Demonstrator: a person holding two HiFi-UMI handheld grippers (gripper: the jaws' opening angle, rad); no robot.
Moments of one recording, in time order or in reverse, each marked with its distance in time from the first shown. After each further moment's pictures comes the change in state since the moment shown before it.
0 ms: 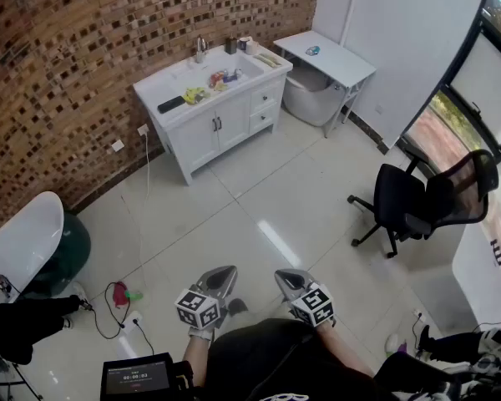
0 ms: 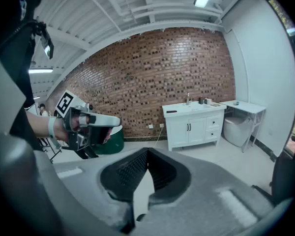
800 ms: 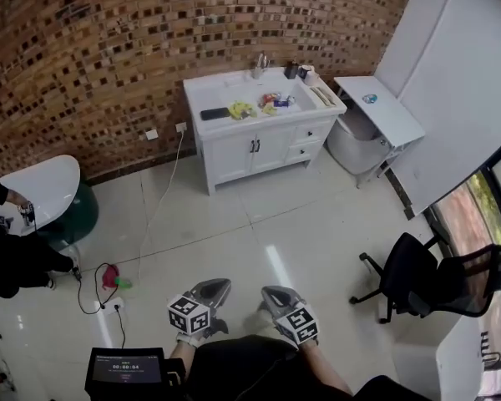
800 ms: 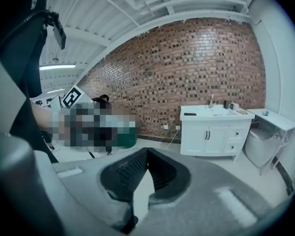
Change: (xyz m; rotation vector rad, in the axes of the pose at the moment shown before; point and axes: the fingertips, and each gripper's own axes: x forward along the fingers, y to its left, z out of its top) left arm 0.024 0.087 0.019 -0.073 -0.028 0.171; right arm 0.103 -0.025 0.036 -0.147 0.012 0.213
